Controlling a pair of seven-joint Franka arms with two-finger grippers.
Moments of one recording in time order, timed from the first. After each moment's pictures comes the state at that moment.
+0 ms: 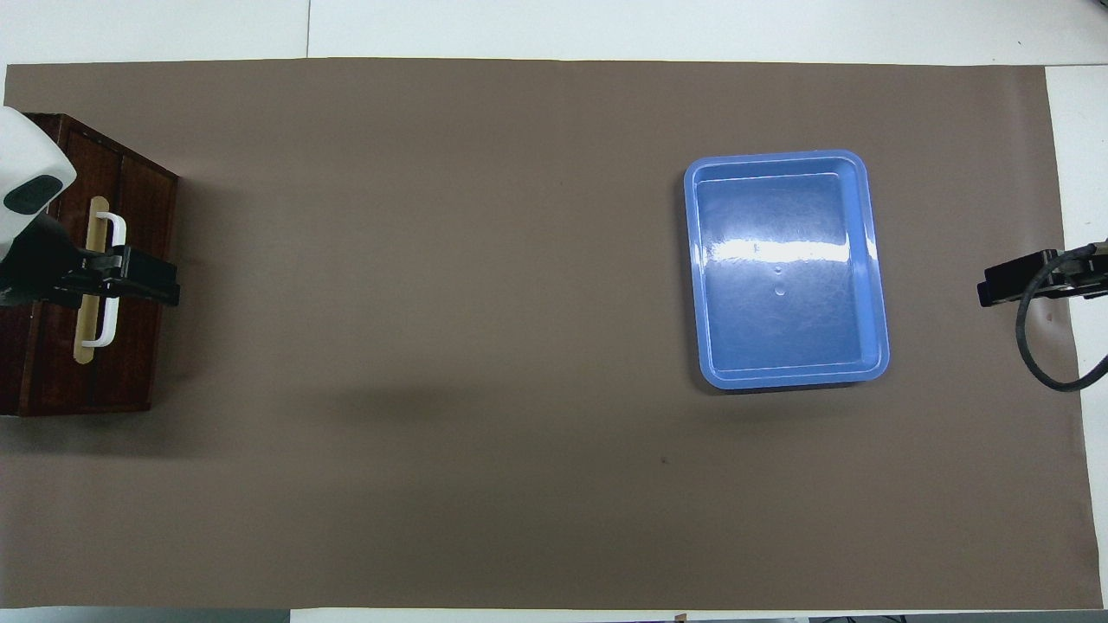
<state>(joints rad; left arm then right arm) 0.03 -0.02 -0.14 -1.66 0.00 1.54 -0.04 -0.10 -0.05 0.06 -1.64 -0.01 1.52 -0.09</state>
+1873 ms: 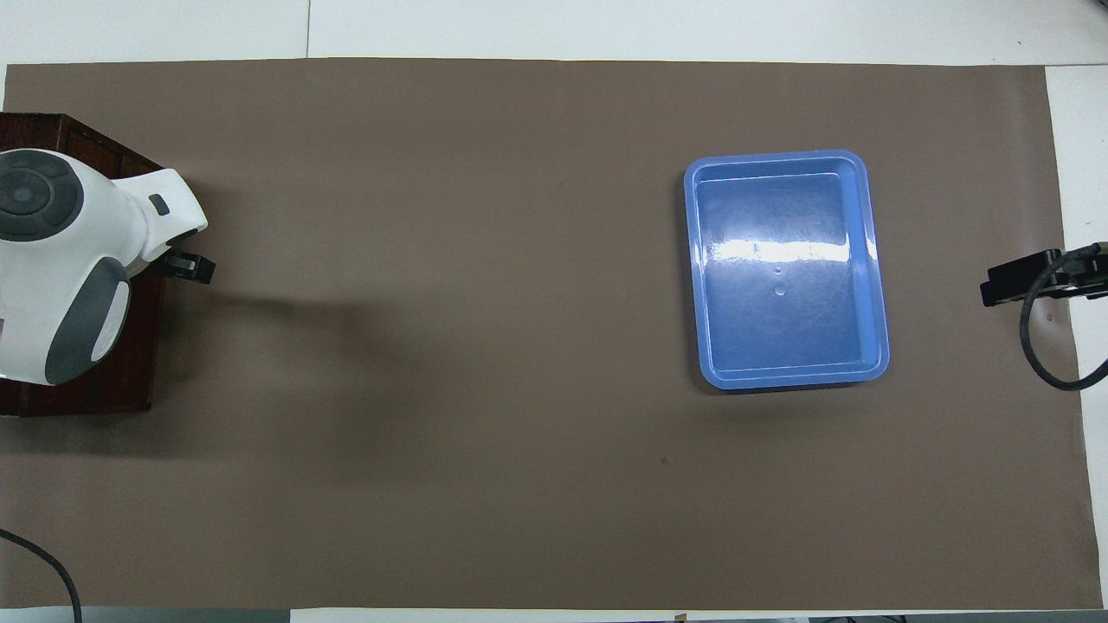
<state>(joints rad) 0.07 0.13 -0.15 -1.98 0.45 2.14 0.01 -0.10 -0.05 0.05 -1.64 -0.01 1.52 -0.09</state>
